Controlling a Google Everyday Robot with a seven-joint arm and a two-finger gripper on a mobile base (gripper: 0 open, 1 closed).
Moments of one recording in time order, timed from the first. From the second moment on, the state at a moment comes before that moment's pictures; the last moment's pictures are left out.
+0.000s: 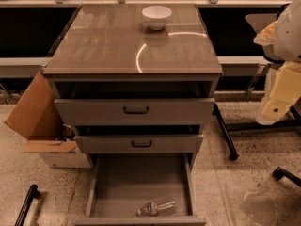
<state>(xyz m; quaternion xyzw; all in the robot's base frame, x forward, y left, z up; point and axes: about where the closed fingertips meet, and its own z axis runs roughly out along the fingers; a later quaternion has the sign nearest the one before) 0.438 -0.216 0.977 -0.60 0.78 -0.04 0.16</state>
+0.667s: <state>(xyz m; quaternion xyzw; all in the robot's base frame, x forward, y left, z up) 0.439 -0.208 0.936 -0.61 0.78 0.00 0.15</state>
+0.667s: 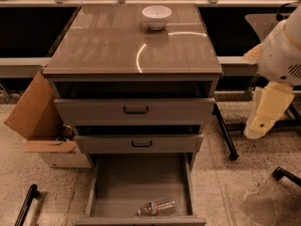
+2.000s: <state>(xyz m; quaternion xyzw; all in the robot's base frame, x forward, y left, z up) 0.443 -0.160 0.769 -0.63 0.75 0.12 0.16</state>
